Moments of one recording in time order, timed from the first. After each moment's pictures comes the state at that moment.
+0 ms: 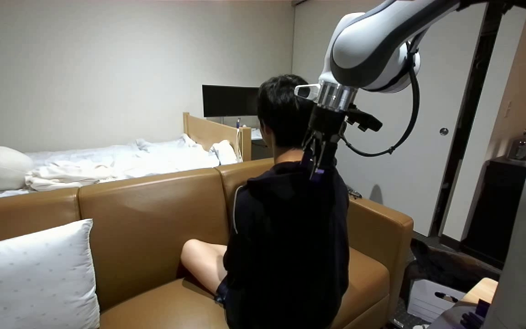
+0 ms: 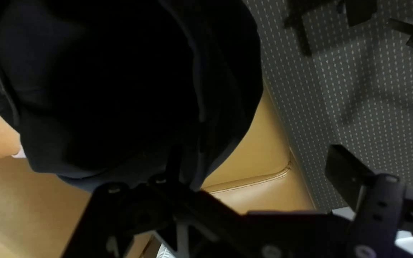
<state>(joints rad) 0.30 -0.52 -0.20 -2.69 0.01 2.39 -1.01</state>
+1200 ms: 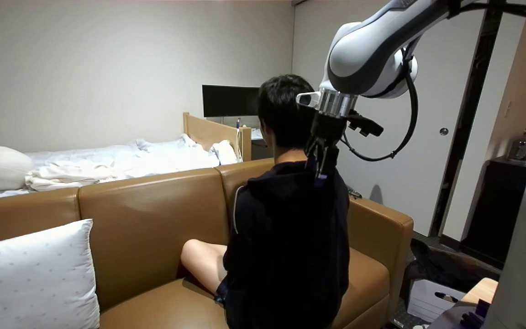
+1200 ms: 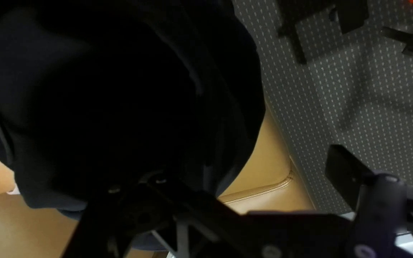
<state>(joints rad) 0.26 -0.48 -0.18 -2.69 0.02 2.39 -1.01</state>
